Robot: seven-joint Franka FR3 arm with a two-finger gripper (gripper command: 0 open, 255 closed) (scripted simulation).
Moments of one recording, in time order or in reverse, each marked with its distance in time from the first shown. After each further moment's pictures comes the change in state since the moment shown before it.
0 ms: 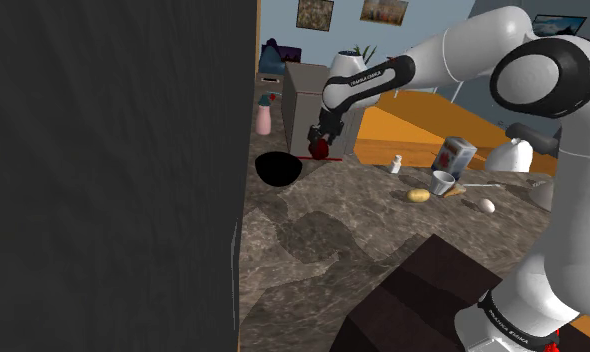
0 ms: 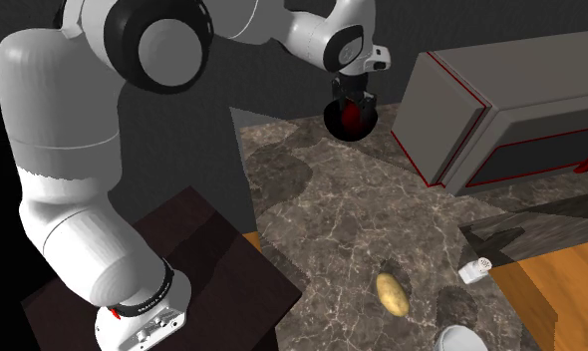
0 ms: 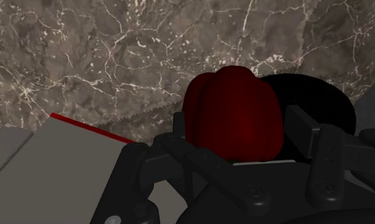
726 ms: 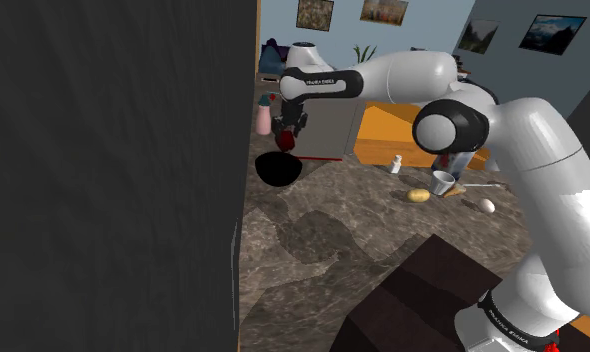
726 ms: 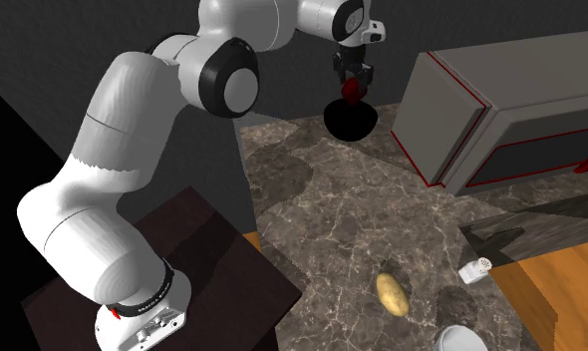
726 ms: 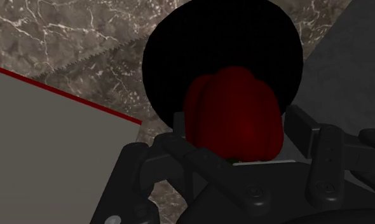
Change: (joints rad) arm 0.040 0.428 0.037 0.722 0.013 -0.300 0.115
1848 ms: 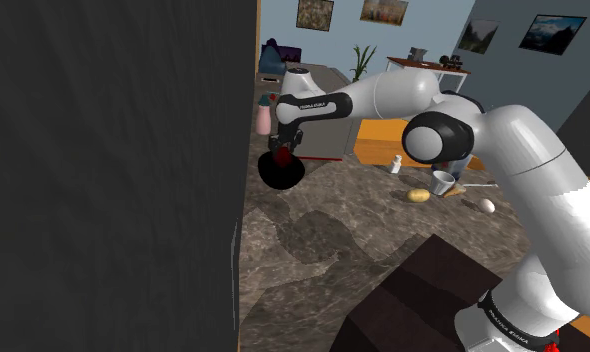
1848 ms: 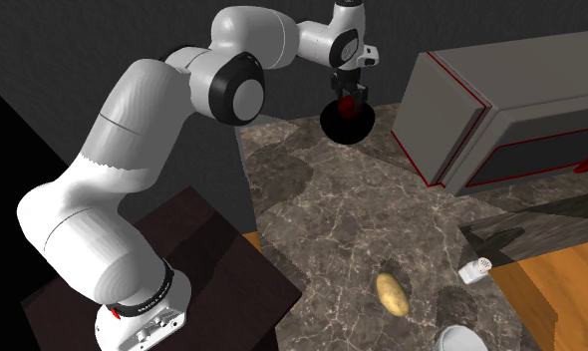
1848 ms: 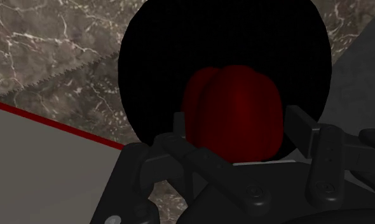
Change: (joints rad) arm 0.003 0.087 0.005 -0.038 0.004 0.128 0.011
